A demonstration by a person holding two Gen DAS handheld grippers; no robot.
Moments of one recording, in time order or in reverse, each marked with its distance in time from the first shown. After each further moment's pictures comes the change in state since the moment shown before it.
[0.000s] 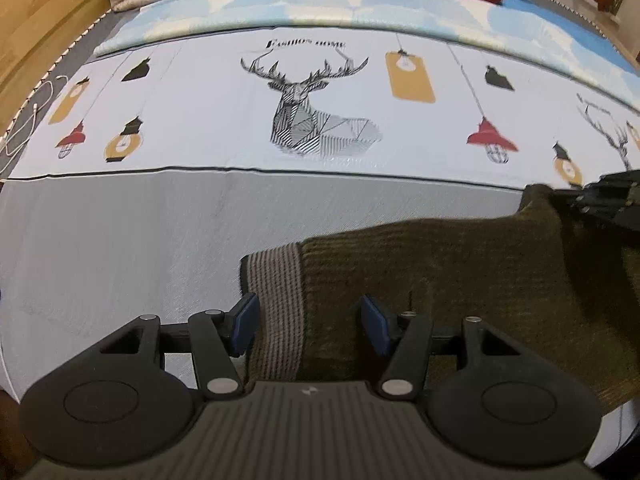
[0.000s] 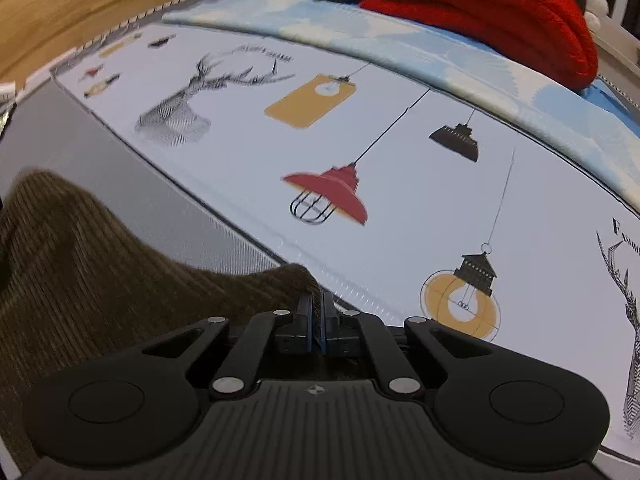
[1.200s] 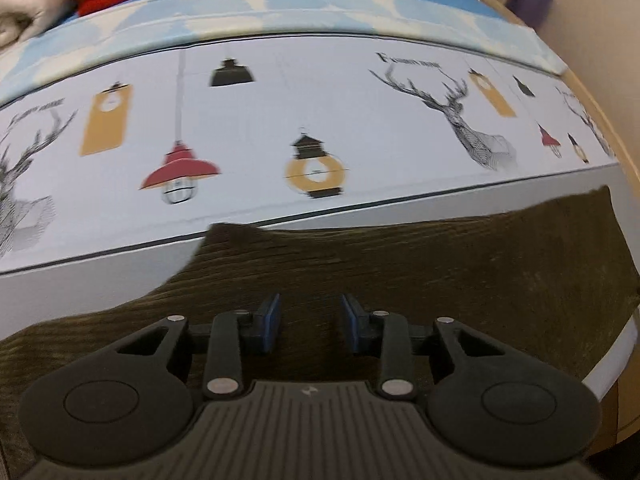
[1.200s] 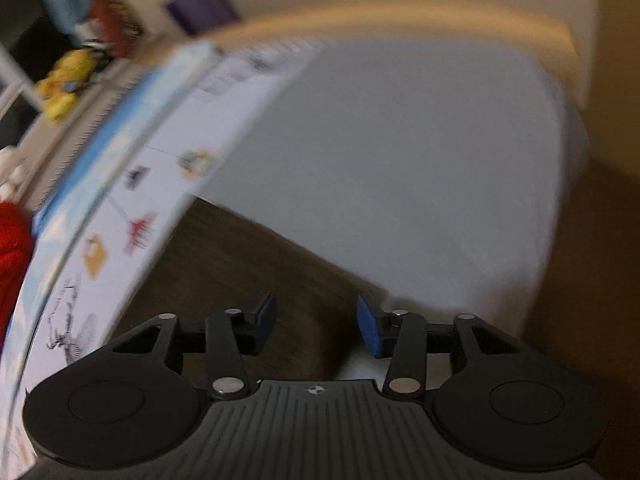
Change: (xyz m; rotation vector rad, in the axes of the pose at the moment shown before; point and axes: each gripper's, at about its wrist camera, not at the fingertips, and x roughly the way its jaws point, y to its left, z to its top) left arm 0.010 -0.265 0.039 0.242 0.005 -0.312; right arm -0.324 -0.290 -0.465 1.558 -0.259 -0.564
